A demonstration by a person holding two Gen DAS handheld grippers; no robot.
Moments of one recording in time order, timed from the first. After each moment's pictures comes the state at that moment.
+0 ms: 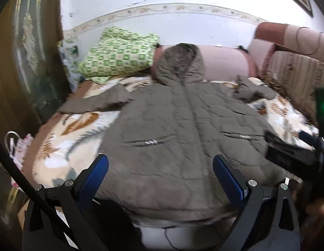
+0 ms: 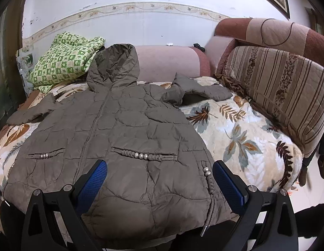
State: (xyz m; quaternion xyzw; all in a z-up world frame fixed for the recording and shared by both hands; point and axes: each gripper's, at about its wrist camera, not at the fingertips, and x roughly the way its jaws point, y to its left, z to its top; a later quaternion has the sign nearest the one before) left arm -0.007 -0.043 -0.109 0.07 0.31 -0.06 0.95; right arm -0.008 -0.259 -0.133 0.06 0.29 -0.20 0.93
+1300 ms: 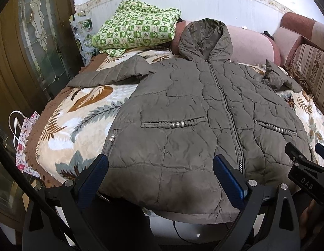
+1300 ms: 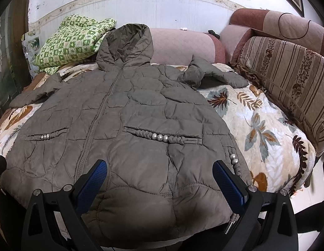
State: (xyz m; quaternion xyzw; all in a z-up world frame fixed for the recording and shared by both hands) left arm 0.041 -0.011 -0.151 0.05 0.39 -0.02 0.92; right arm 0.018 -0.241 -0.166 0.05 0.34 -0.16 0.92
